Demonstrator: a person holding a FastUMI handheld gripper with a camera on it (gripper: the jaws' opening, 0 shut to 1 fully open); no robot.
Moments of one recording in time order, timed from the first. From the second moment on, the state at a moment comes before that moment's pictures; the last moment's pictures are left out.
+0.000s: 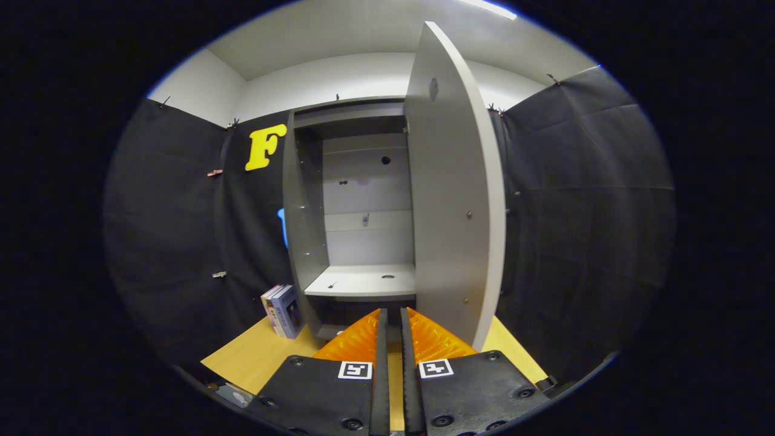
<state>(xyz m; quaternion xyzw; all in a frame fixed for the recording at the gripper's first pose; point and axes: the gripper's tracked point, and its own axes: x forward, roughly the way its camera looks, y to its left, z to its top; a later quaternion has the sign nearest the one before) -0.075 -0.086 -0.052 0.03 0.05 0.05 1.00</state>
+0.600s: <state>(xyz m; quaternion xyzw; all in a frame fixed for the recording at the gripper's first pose) -0.063 0.015 -0.221 0.00 0.23 0.14 0.96</state>
